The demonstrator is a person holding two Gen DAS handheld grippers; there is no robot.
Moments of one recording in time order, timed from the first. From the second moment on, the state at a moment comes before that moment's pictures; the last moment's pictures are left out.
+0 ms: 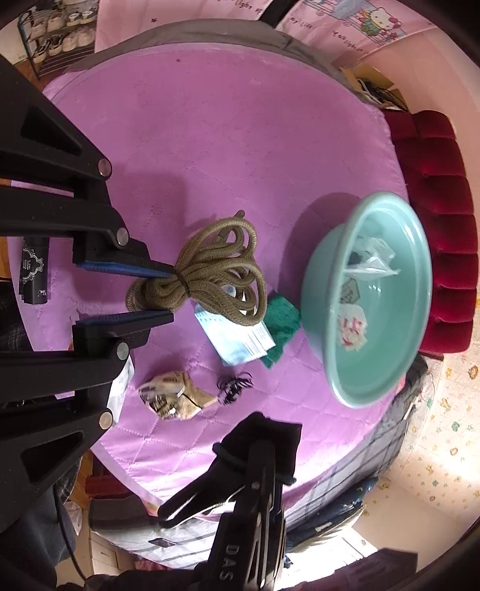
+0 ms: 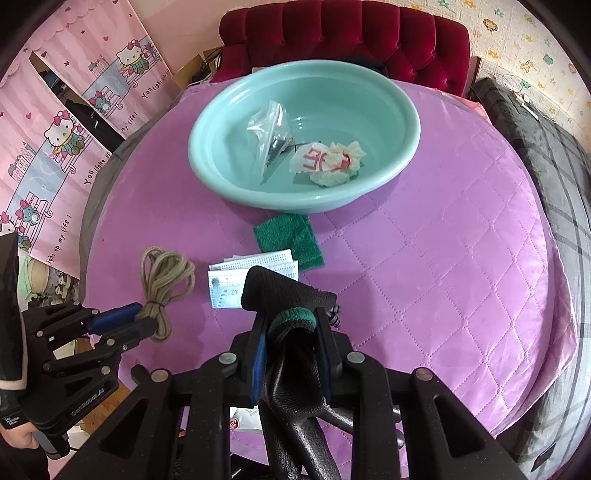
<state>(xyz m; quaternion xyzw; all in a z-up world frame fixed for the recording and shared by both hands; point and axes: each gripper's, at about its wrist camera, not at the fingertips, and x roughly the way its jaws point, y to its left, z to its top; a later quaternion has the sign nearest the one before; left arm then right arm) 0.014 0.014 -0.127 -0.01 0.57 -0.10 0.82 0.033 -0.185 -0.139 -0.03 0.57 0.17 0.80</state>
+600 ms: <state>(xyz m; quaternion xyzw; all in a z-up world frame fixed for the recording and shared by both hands) 0.043 -0.004 -0.077 0.02 0.54 -0.13 0.83 0.061 -0.189 -0.100 -0.02 0.55 0.17 0.82</state>
